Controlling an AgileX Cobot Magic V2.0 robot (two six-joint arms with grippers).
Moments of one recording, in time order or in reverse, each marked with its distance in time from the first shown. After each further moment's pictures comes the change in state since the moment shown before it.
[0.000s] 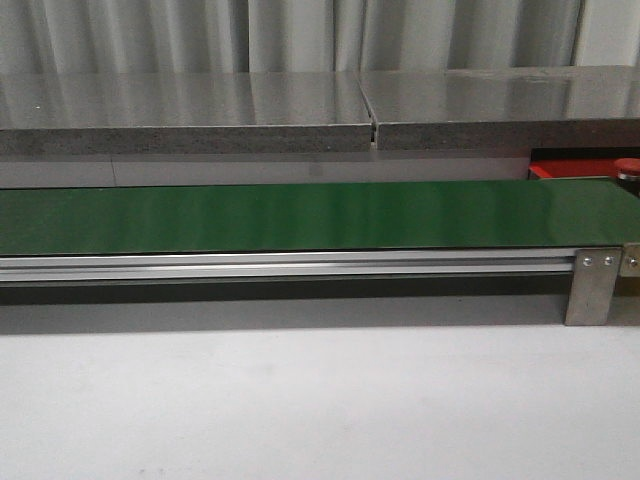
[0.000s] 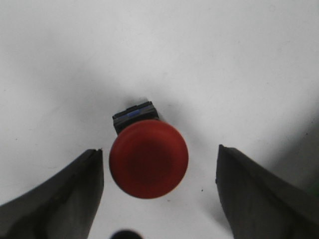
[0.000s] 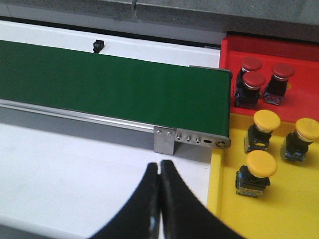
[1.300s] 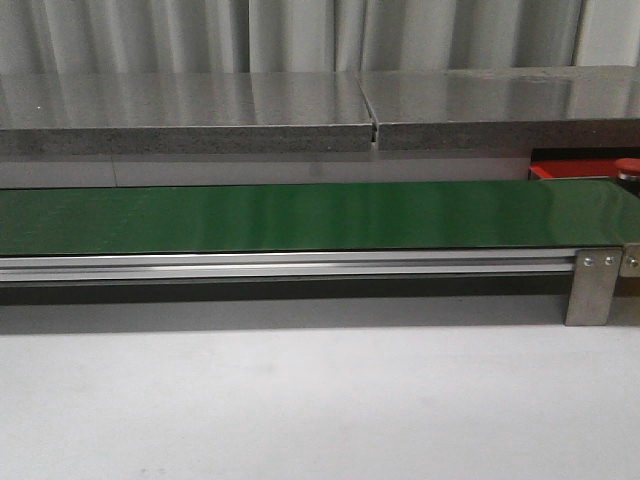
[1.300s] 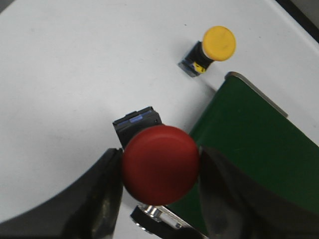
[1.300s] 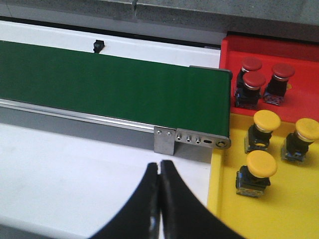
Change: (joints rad) left arm -0.059 -0.220 -0.019 -0.188 0.037 0.152; right arm 0.000 0.000 0.000 0.000 0.000 0.000
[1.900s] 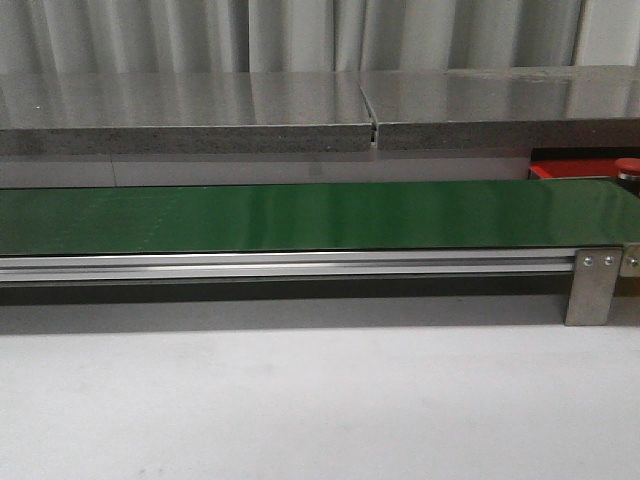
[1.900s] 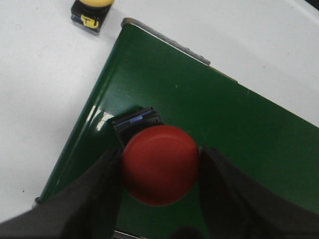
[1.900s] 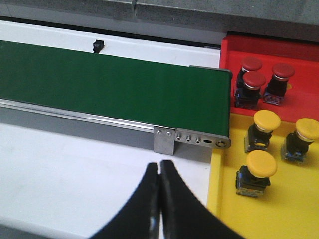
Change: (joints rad) left arm -0.213 0.068 0.000 -0.014 0.003 0.009; right arm 0.000 0.000 0.000 0.000 0.000 0.000
